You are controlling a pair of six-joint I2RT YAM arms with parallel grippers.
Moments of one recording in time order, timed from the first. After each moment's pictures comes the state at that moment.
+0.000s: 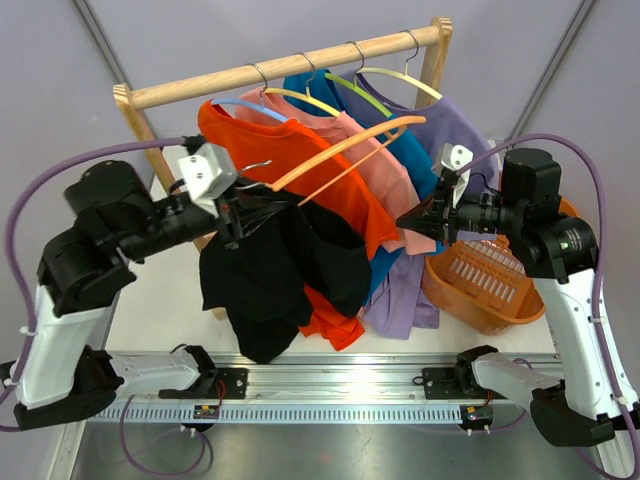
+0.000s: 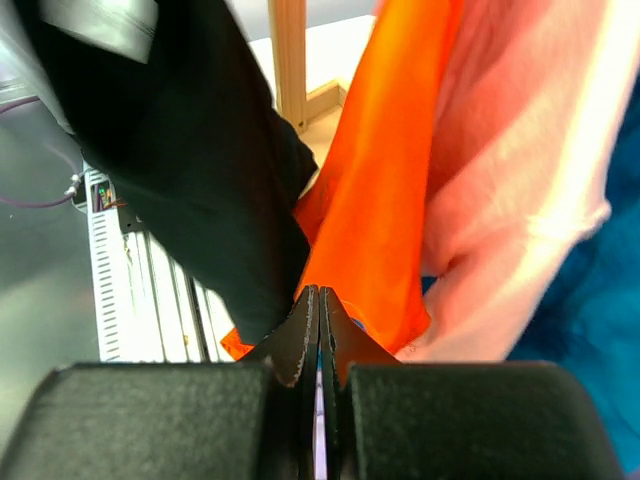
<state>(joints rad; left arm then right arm) -0.91 1.11 1.95 -0.84 0.23 0.14 0.29 1.07 1.55 -0.90 -0.89 -0.34</state>
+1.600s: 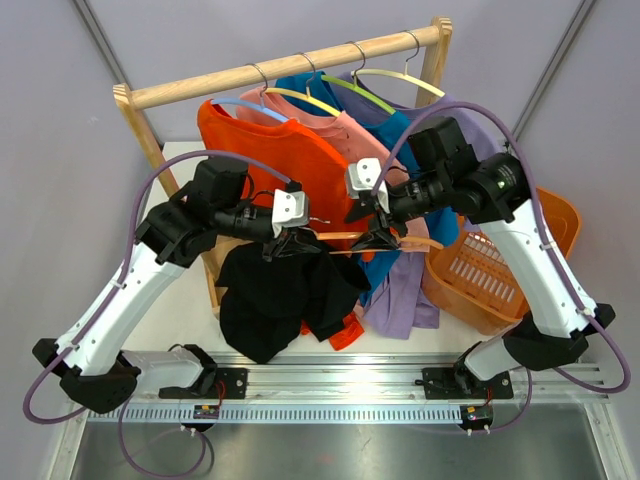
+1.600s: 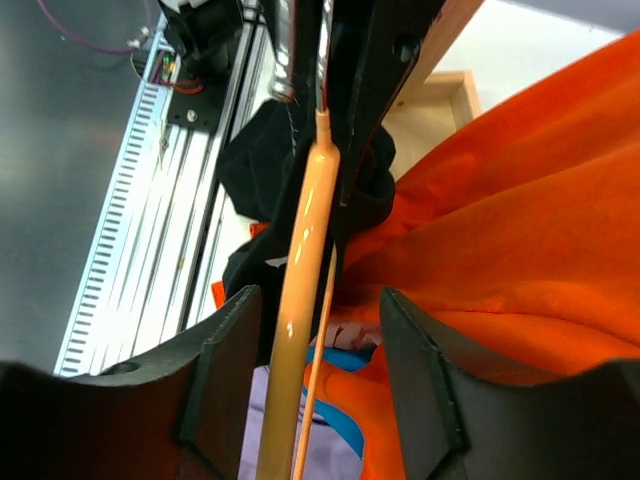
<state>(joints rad) -0.68 1.20 1.56 -0.87 0.82 0.52 0.67 1.49 2.08 -1.33 -0.82 -0.80</state>
